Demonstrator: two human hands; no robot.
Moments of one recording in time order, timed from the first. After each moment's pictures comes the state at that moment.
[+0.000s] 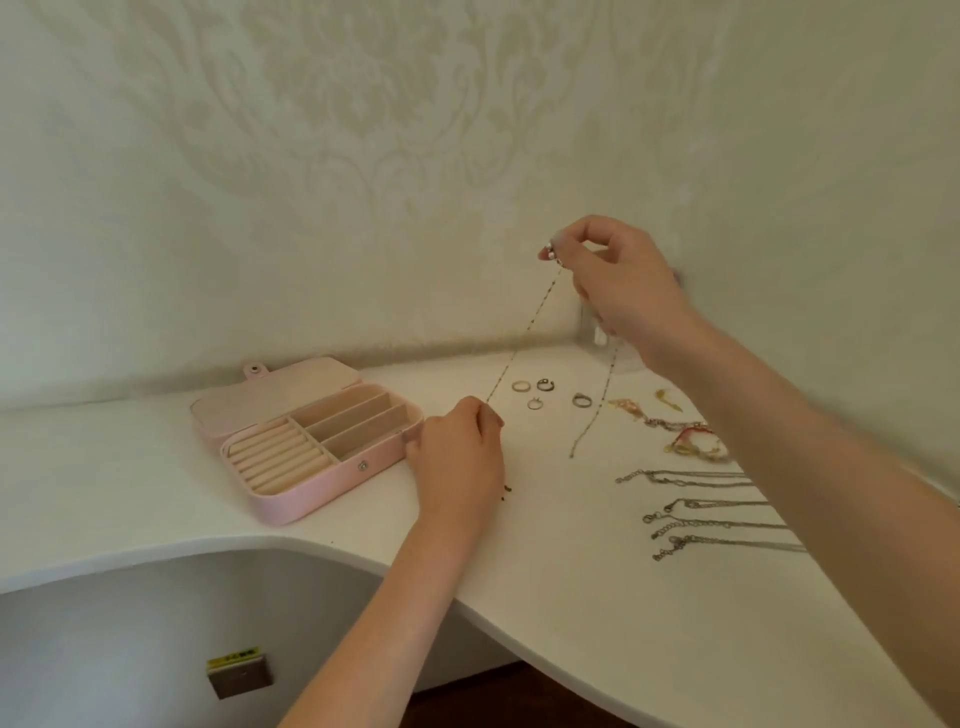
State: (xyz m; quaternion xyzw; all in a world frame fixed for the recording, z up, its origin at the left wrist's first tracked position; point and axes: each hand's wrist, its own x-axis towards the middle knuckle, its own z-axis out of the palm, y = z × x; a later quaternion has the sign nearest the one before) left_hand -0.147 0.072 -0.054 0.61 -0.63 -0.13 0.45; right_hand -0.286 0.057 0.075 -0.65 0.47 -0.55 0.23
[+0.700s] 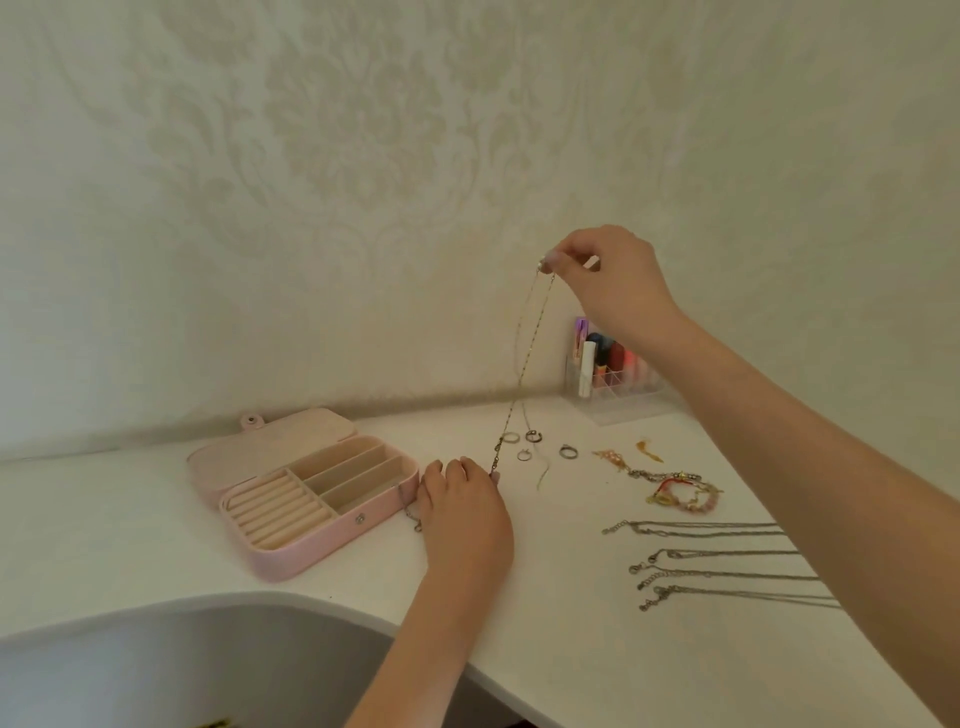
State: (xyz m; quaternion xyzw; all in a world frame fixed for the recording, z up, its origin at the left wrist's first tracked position) left_hand -0.159 0.069 -0.063 0.69 -0.68 0.00 0.25; right_hand -0.294 0.039 0.124 -0.71 0.52 -0.48 -0.04
